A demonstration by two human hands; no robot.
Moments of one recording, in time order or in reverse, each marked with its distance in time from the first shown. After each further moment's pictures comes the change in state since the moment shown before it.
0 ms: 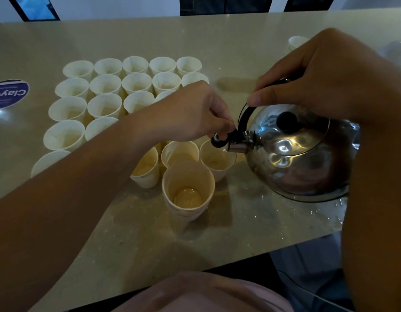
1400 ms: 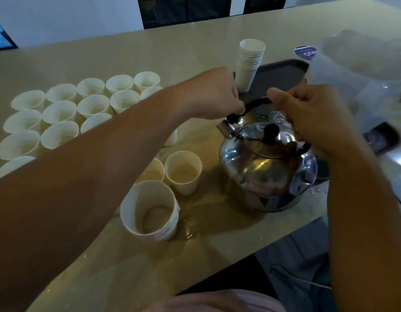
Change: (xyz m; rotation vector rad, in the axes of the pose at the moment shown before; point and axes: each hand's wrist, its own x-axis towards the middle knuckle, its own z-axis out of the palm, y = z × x) left_hand 0.091 0.071 0.028 0.243 -0.034 -0.025; right_hand -0.030 0.113 0.020 0.321 0.485 0.381
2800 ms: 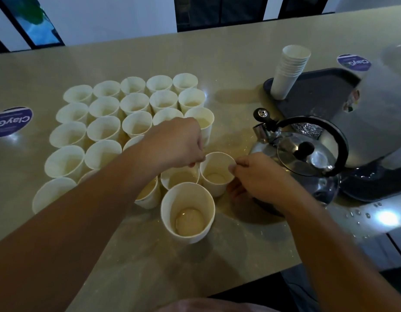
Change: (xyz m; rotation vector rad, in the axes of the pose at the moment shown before) left_hand -0.080 -0.091 0.005 0.228 -0.034 -0.356; right_hand -0.049 -0.018 0.115 -0.080 -0.642 0.232
